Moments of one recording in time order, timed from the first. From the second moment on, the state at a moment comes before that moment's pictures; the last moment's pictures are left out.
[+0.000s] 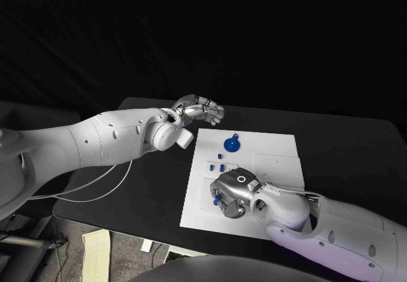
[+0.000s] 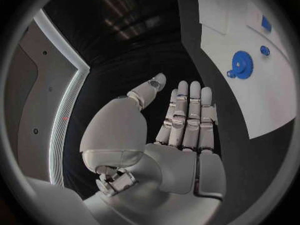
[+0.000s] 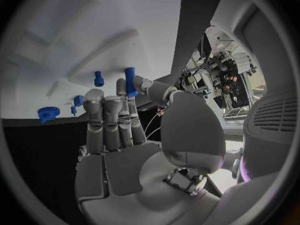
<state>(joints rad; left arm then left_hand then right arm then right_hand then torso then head) 1.25 -0.68 -0.13 1.20 -0.19 -0.14 0.27 1.11 -0.12 0.57 -0.27 0.05 0.84 0.17 0.39 0.39 1.24 0.11 0.07 0.14 0.92 0.12 0.45 0.44 0.07 0.67 0.02 0.65 1.13 1.00 -0.56 -0.15 1.61 -1.96 -0.22 -0.23 1.18 -0.23 0.93 -0.14 0.05 1.02 0.11 0.39 0.46 1.31 0.04 0.14 0.27 1.19 -0.06 1.21 0.80 0.14 1.20 -0.06 1.03 1.30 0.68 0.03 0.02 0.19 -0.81</state>
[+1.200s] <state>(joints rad) 1.25 -0.68 -0.13 1.20 -0.19 -0.14 0.26 1.11 -0.12 0.57 -0.27 0.05 0.84 0.17 0.39 0.39 1.24 0.11 0.07 0.14 0.92 0.12 0.44 0.45 0.06 0.67 0.02 0.65 1.13 1.01 -0.55 -0.15 1.61 -1.94 -0.19 -0.22 1.08 -0.28 0.74 -0.17 0.13 1.00 0.12 0.37 0.46 1.28 0.06 0.12 0.28 1.19 -0.06 1.21 0.79 0.14 1.20 -0.06 1.03 1.30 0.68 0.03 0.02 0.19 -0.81</state>
